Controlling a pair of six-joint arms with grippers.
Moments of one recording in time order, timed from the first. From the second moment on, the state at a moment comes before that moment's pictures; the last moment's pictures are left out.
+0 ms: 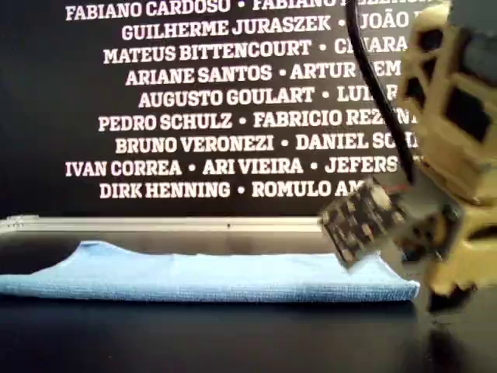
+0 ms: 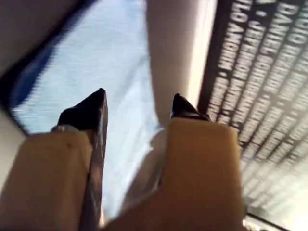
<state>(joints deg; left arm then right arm) -11.2 171.3 173.8 17.8 2.2 1.8 21.6 110.8 142.7 26.5 7.7 1.8</state>
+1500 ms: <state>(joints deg) -11.2 170.1 173.8 17.8 2.2 1.8 21.8 90.6 128.1 20.0 7.6 1.7</state>
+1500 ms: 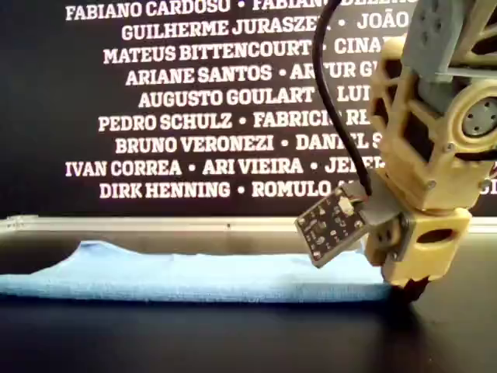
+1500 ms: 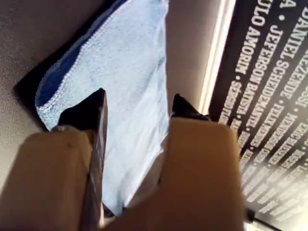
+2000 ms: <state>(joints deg) -11.2 170.1 173.8 17.8 2.2 1.8 21.4 91.1 129.0 19.9 7.3 1.8</state>
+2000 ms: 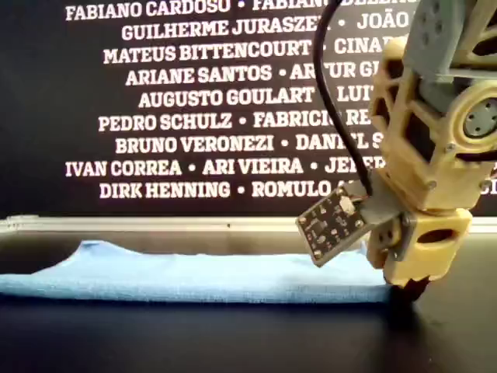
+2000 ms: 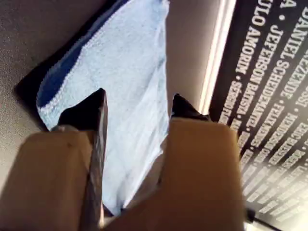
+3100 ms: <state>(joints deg) -11.2 170.1 173.8 17.8 2.2 1.8 44.2 73.1 93.6 18.4 7.8 1.6</state>
